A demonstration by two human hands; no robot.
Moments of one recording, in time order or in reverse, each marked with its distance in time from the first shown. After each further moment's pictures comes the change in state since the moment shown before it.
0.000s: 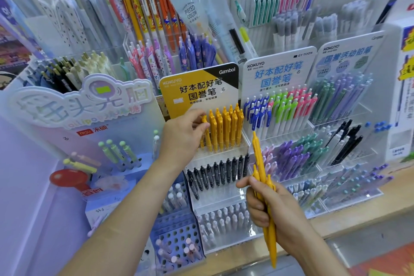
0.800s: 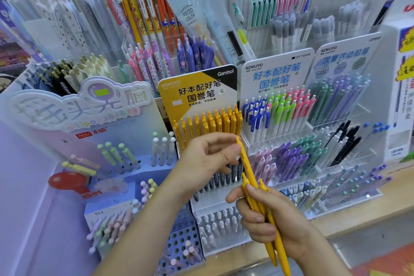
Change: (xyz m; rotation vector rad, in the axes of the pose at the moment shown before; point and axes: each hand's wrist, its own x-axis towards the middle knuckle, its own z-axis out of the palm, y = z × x) left_hand -0.035 0.059 -0.014 -0.709 -0.487 -0.471; right_hand -0.005 -0.006 -0.006 0.209 -0.454 0.183
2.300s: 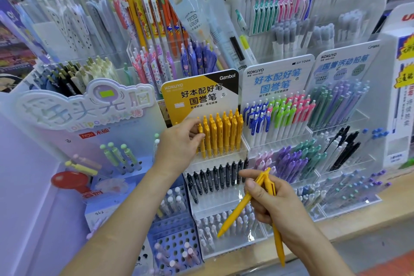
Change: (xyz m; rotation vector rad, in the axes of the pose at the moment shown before) left_hand 0.048 -0.041 -0.052 0.803 0.485 0.446; right_hand 0.002 -0.007 0.008 -0.394 0.501 -0.290
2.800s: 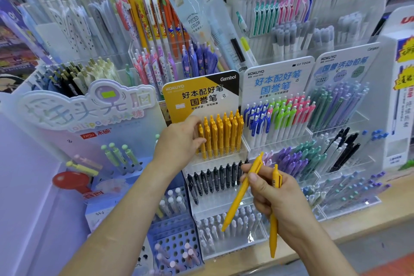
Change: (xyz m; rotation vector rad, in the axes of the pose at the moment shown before) left_hand 0.010 0.009 -0.014 0.241 -0.190 -0.005; right_hand 0.002 -0.012 0.008 0.085 0.051 -0.071
